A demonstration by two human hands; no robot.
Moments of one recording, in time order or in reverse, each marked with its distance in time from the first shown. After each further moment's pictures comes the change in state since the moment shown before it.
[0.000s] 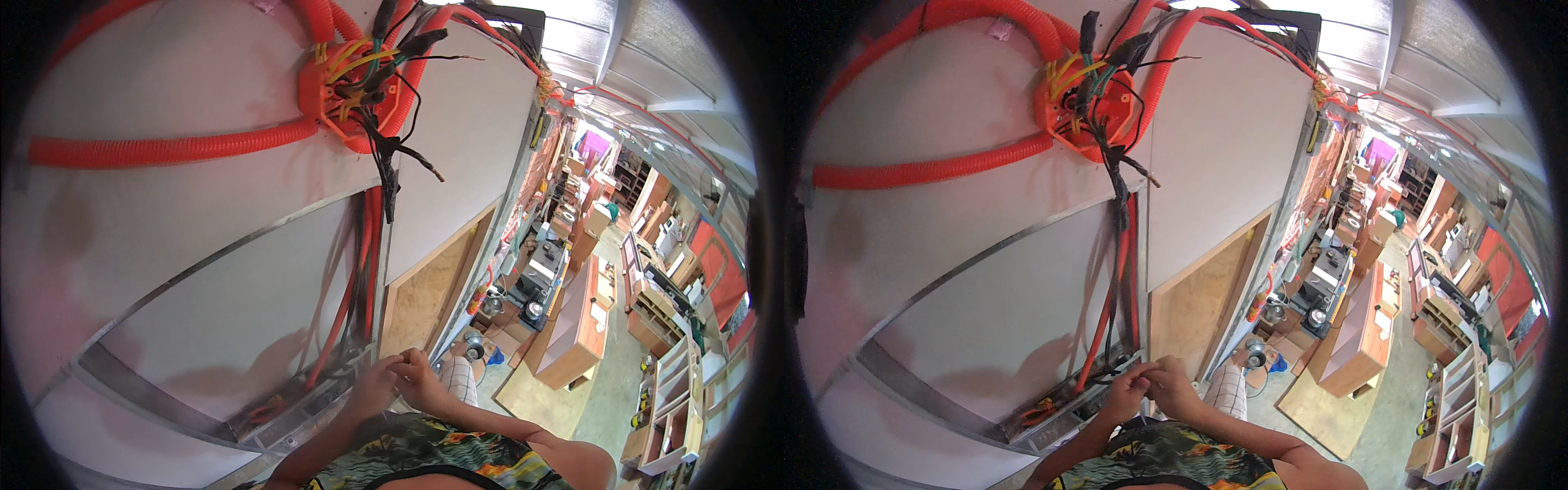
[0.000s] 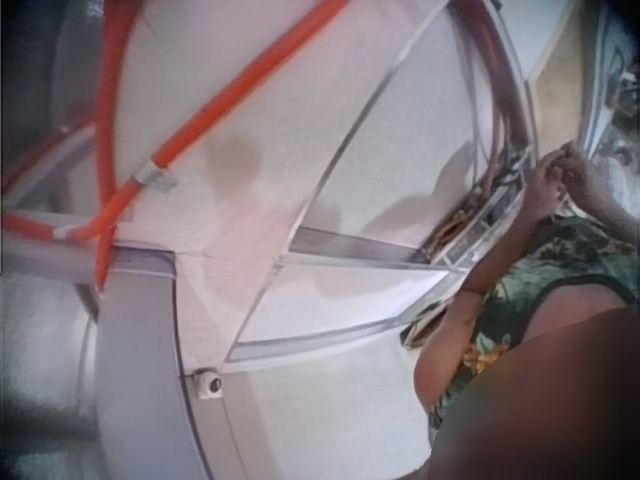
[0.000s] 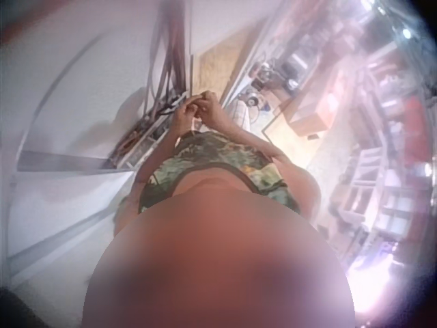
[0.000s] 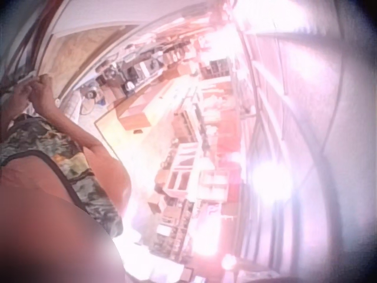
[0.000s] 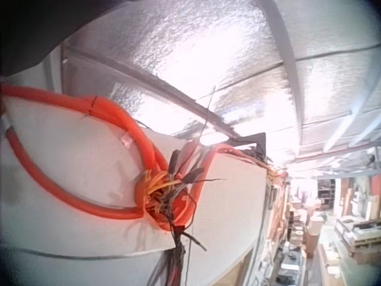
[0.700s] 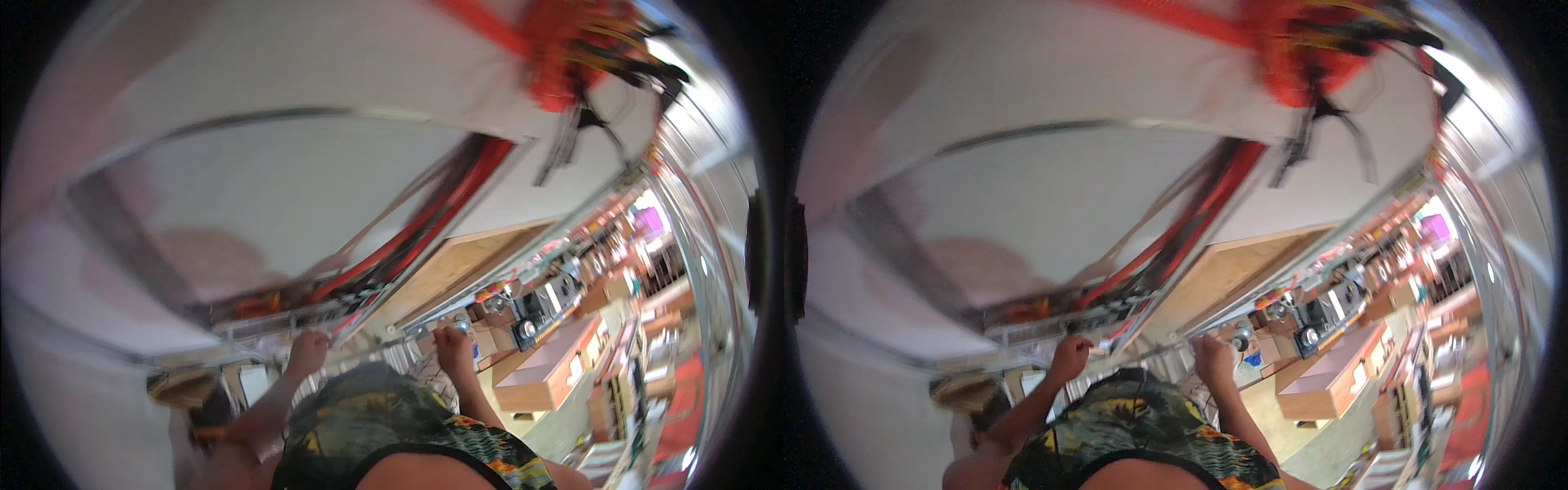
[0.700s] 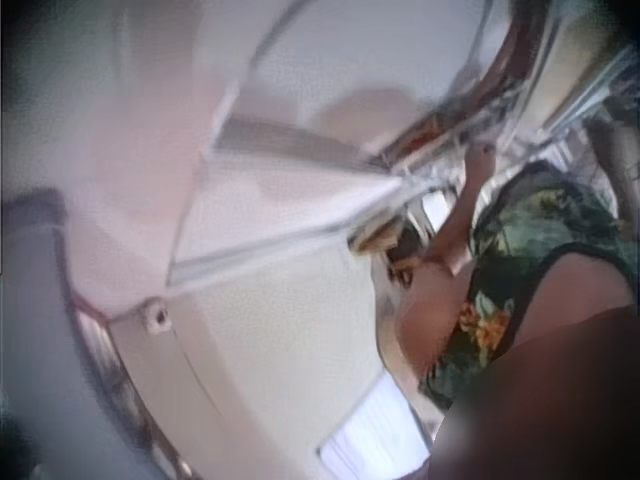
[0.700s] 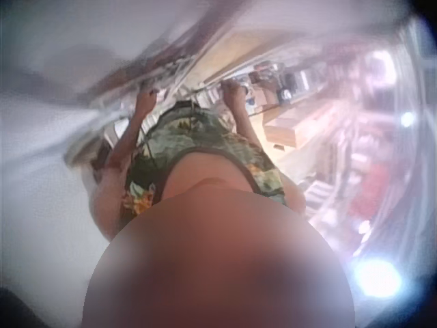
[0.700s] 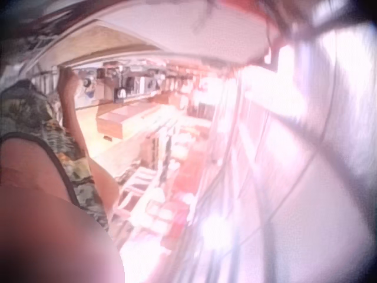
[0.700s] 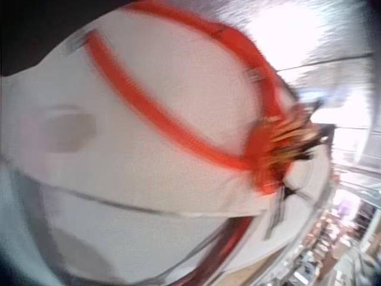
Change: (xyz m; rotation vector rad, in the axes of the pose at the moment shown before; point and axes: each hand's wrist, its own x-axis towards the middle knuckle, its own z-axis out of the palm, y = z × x) left_hand -0.121 -0.149 -0.079 0.566 0.621 -0.254; right_hand -0.011 0.086 -0.011 -0.286 -0.125 0.355
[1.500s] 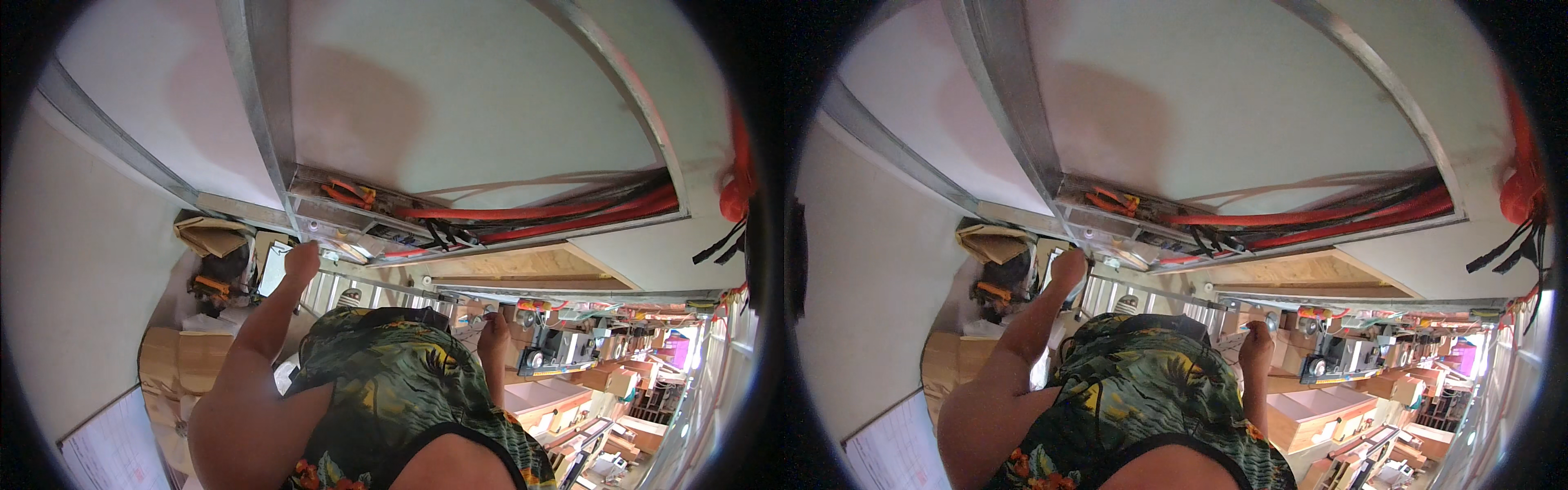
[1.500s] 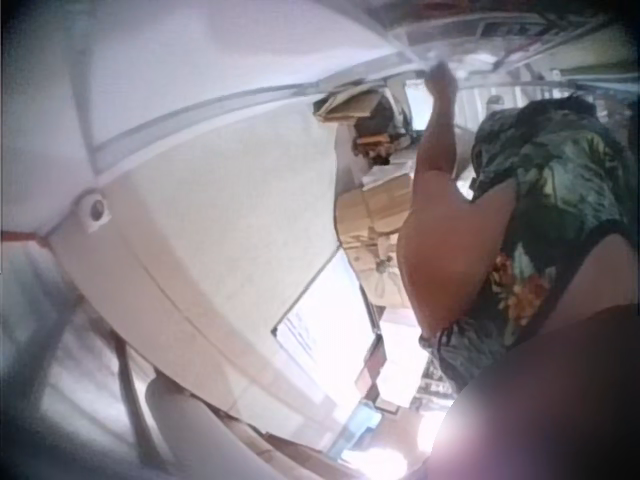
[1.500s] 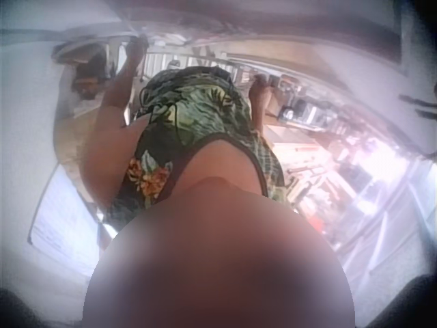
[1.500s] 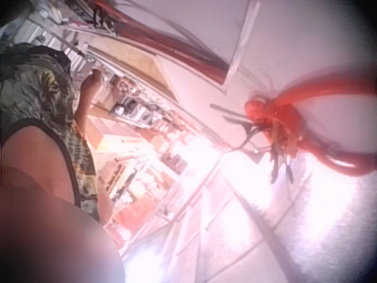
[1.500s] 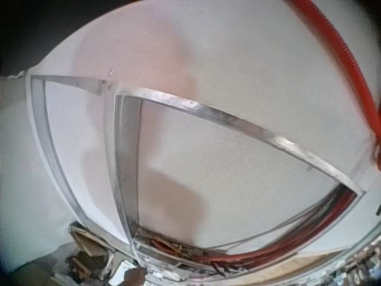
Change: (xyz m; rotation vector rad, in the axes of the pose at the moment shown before) left_hand -0.083 -0.150 -0.048 0.575 0.072 -0.632; right_hand -0.003 0.050 0.038 -0.046 -0.205 -0.240
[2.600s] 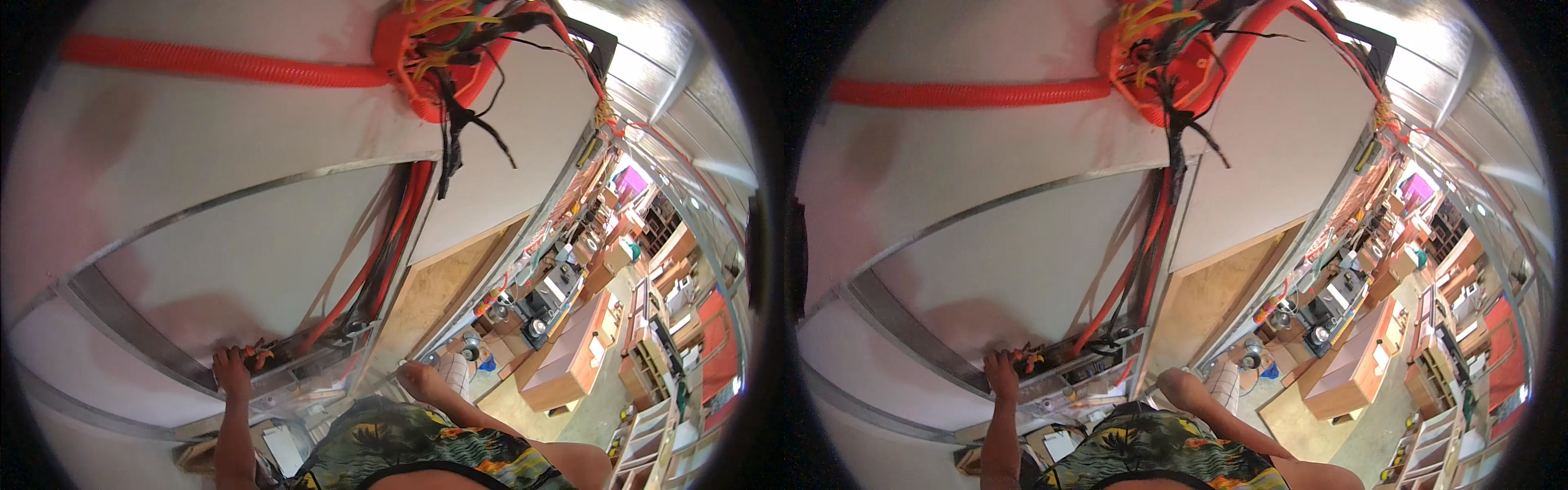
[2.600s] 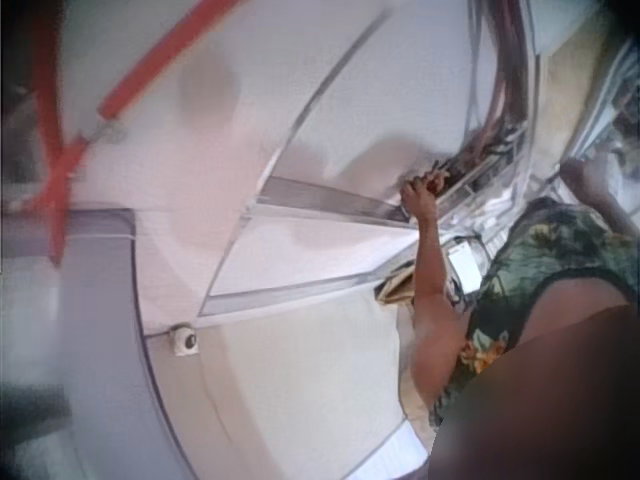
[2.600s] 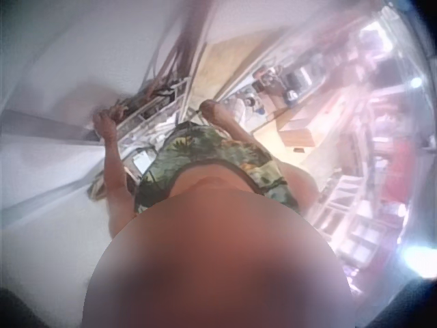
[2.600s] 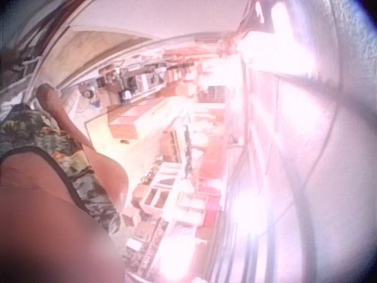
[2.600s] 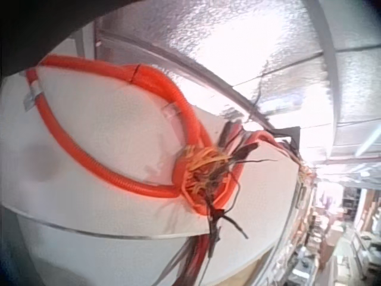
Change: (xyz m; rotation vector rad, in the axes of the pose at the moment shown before) left_hand 0.090 0.094 -0.137 0.103 0.858 0.632; right_hand -0.003 -0.015 0.011 0.130 -0.040 -0.200
